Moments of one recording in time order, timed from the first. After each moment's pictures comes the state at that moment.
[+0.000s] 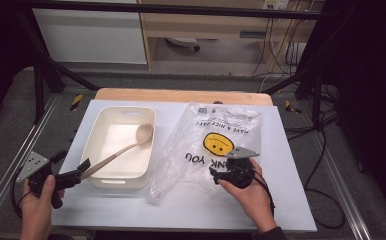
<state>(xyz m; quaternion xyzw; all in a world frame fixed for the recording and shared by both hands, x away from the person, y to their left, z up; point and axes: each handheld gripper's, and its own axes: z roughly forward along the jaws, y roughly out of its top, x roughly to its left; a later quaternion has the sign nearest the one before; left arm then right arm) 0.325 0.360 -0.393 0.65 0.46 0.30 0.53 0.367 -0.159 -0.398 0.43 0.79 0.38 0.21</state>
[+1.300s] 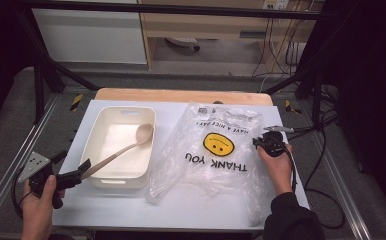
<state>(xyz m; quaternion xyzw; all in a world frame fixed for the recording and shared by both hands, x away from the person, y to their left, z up) 0.326 0.358 -0.394 0.65 0.47 0.30 0.52 0.474 -0.281 -0.441 0.56 0.71 0.35 0.24</state>
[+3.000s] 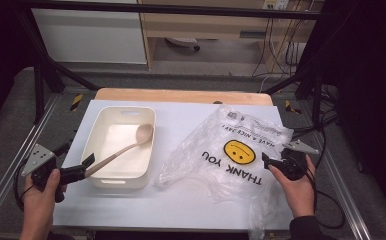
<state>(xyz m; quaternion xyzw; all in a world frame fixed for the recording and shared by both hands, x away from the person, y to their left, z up) 0.332 0.339 -0.364 0.67 0.43 0.32 0.51 0.382 -0.294 -0.399 0.56 0.69 0.35 0.30</state>
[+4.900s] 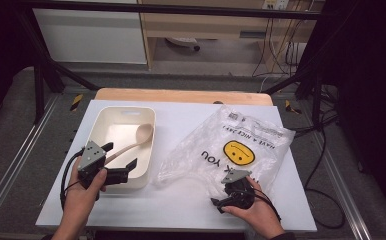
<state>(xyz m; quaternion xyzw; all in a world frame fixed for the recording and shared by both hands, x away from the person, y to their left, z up) 0.338 0.238 -0.357 0.73 0.38 0.27 0.49 0.336 -0.165 -0.451 0.35 0.88 0.31 0.12</state>
